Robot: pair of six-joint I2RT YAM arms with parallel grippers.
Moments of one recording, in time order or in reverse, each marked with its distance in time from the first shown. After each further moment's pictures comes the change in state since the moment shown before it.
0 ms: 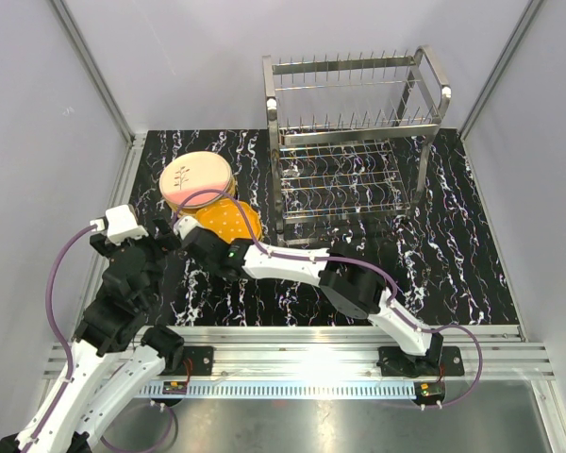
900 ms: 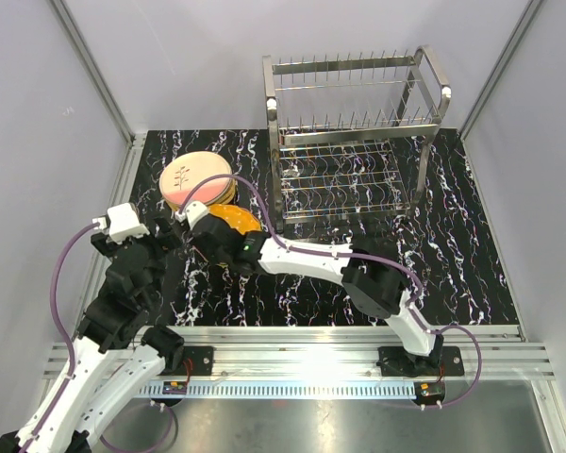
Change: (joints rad) left arm 0.000 0.022 -0.002 0.003 -0.026 0.000; right arm -0.024 -0.163 -0.140 0.135 -0.067 0.044
